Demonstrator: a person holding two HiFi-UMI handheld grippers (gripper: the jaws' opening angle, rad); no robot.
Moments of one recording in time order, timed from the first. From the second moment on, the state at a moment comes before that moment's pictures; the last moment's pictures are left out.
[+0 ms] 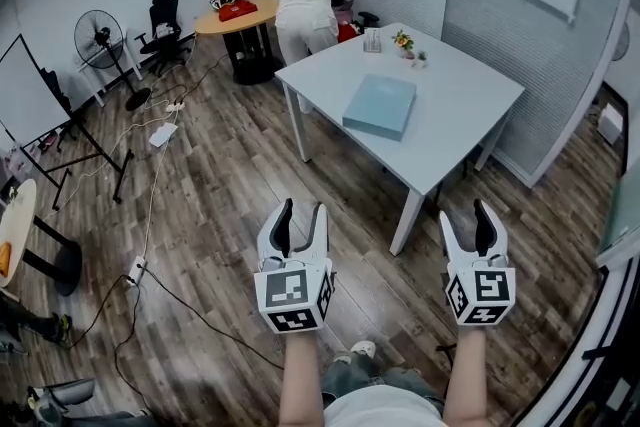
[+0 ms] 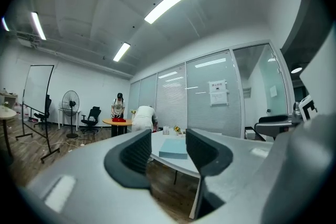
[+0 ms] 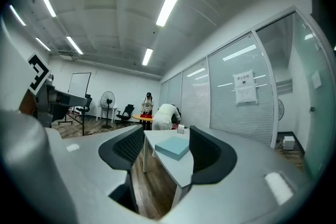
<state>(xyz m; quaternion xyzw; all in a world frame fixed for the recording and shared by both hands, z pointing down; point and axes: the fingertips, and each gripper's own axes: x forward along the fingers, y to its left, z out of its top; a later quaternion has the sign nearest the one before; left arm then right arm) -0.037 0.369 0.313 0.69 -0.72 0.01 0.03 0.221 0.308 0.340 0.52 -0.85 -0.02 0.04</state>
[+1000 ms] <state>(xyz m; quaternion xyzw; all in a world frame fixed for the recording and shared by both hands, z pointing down) -0.088 0.247 0.349 0.68 -0.73 0.04 0.06 0.178 0.168 0.373 0.52 -0.85 0.03 0.05</state>
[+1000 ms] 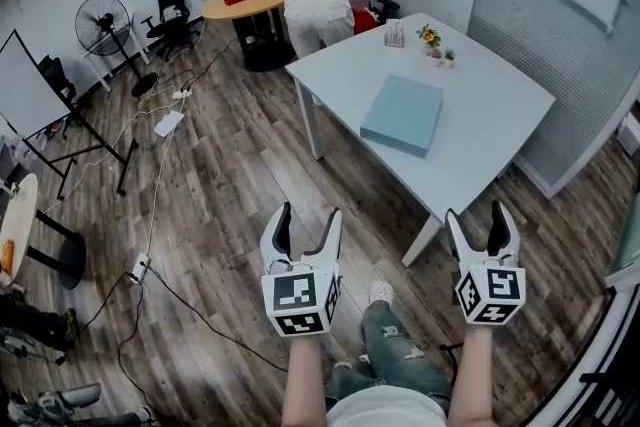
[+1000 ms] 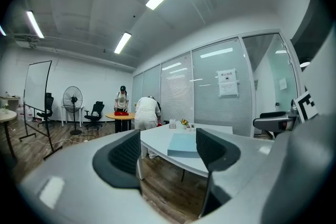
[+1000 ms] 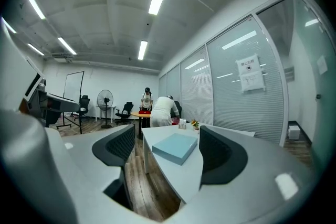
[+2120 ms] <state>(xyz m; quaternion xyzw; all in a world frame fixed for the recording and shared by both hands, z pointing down) -0.125 -0.044 0.353 0.67 -0.73 0.06 0.07 0.138 -0.132 0.385 0.51 -0.86 0.08 0.04</state>
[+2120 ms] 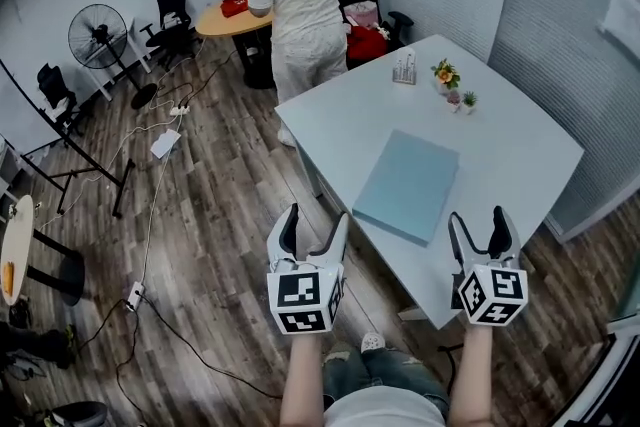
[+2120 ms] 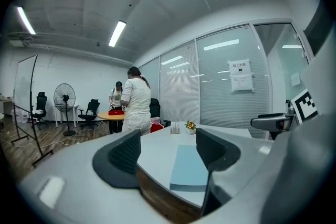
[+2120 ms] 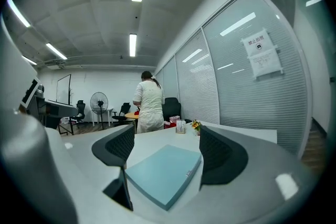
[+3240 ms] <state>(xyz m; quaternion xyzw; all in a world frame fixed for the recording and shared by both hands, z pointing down) -0.168 -0.242 0.370 0.75 -0.66 0.07 0.08 0.100 -0.274 0.418 0.57 -0.81 0.11 0.07</state>
